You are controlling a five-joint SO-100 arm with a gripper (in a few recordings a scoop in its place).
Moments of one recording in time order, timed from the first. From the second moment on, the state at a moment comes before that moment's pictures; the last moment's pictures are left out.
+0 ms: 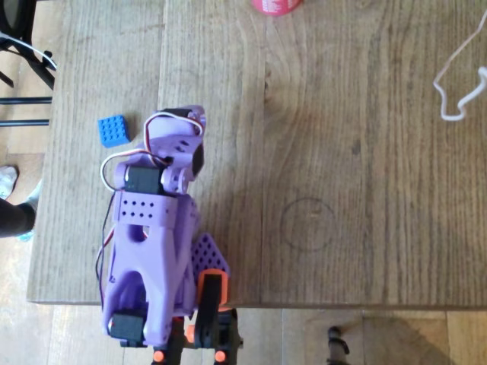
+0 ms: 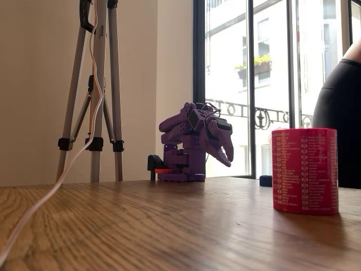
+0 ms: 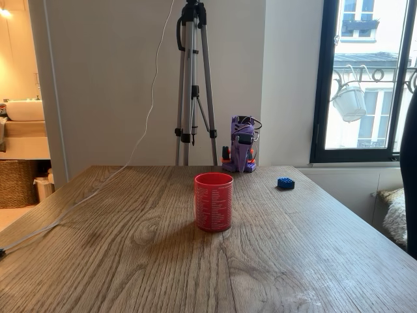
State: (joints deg) arm 7.4 189.6 178.3 55.5 -7.1
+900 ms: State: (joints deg) arm -5.7 189.8 178.2 60.6 1.1
